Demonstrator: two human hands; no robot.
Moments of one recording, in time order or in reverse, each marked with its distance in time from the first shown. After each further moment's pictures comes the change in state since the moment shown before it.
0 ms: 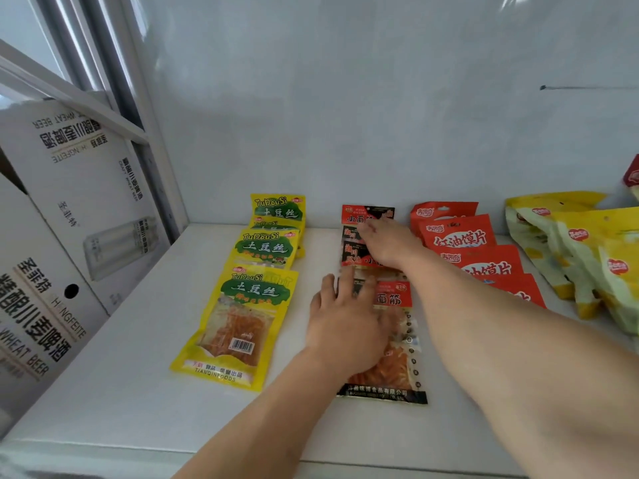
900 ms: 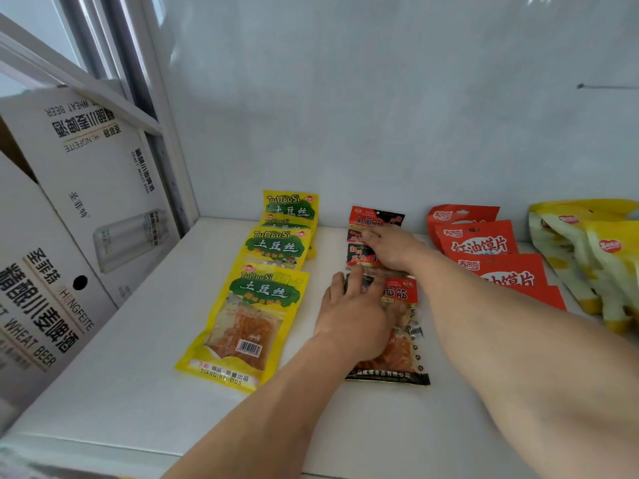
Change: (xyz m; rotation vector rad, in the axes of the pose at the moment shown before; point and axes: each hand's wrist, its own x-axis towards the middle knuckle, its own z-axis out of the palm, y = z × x) left_hand 0.031 -0.014 0.008 -0.024 -0.094 -0.020; right_hand 0.027 0.000 0.017 -0.038 -0.095 -0.054
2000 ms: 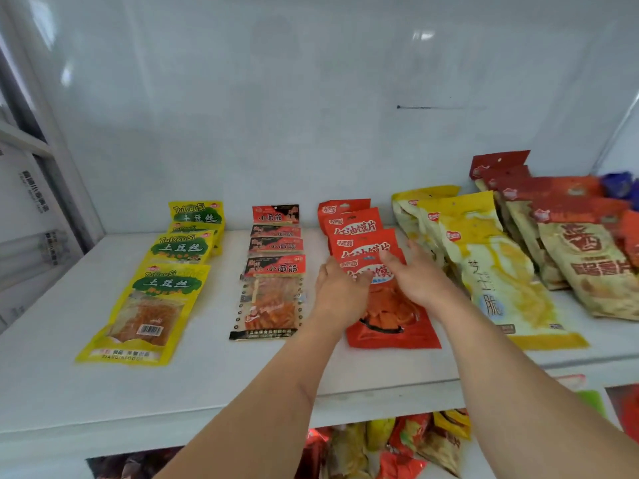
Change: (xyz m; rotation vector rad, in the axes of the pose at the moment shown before) left_hand -0.020 0.136 0.025 -0.858 0.128 -0.075; right_hand -0.203 0.129 -0.047 0.453 0.377 0.240
